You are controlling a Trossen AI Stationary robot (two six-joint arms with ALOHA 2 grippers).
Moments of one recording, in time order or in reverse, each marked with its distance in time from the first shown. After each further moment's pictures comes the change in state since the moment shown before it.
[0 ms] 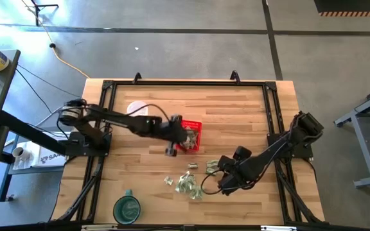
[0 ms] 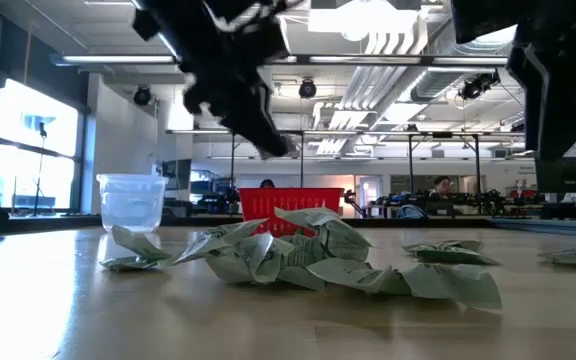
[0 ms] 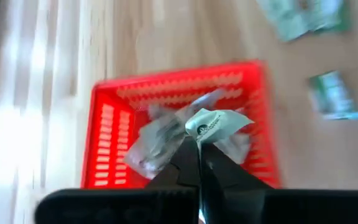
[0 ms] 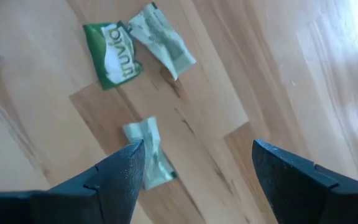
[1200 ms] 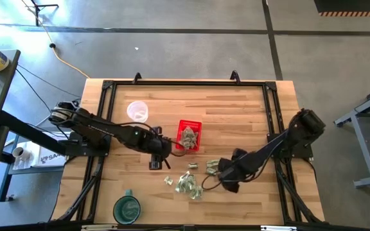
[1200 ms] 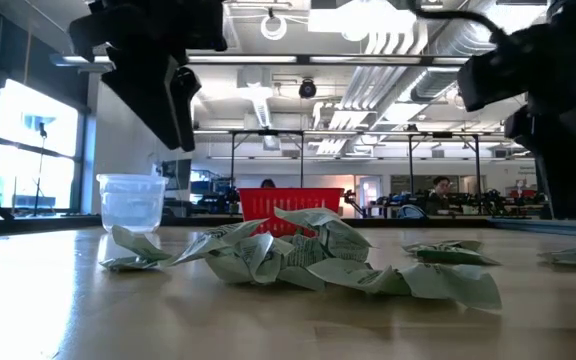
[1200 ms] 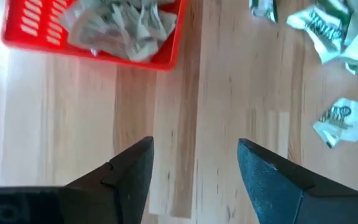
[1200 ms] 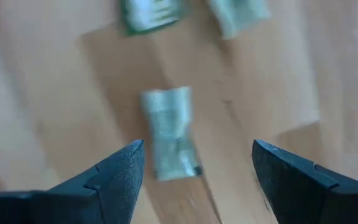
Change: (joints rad) left arm -0.218 -0.118 0.029 -0.492 -0.077 -0.503; right arm -0.064 -0.041 -0.231 0.319 -0.231 -0.227
